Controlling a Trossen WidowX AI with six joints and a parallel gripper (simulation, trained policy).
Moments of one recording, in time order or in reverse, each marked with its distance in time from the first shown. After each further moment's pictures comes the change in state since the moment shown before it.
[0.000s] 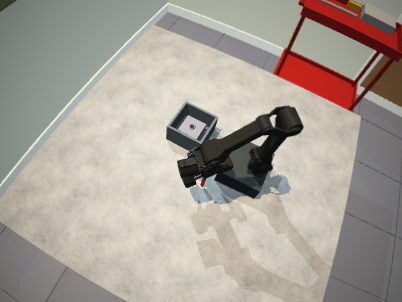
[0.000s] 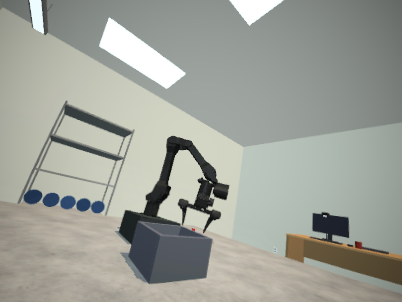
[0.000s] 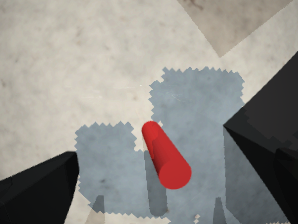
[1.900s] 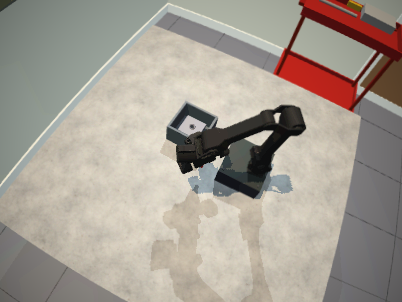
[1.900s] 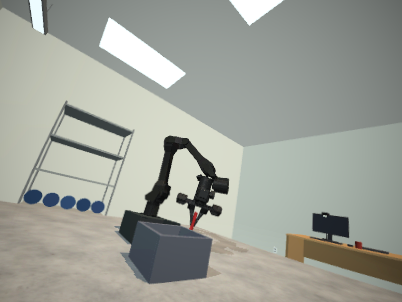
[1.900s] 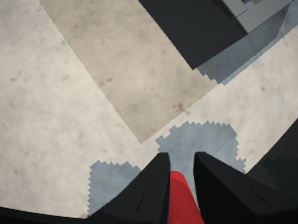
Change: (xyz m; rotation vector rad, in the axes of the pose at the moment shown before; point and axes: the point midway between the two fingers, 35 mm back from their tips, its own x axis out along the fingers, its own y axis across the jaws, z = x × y) arm -0.011 -0.008 0.059 -0.014 -0.192 0.005
